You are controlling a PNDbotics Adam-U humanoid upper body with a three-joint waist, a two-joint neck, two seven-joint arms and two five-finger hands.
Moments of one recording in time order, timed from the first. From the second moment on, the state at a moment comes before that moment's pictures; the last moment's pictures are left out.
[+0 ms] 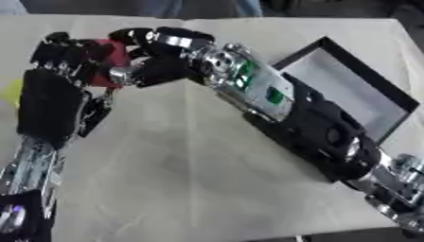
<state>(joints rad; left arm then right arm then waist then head) -0.76 -0.05 -0.13 -1.32 -1.67 -0.29 0.74 -0.89 -0.44 0.51 -1.69 -0.22 0.55 0.15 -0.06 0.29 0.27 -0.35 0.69</state>
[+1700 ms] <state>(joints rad) -0.77 -0.07 -0.15 -1.31 -1.67 -0.29 0.77 -0.87 -0.46 0.50 -1.68 -0.57 0.52 -0.04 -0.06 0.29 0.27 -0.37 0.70</state>
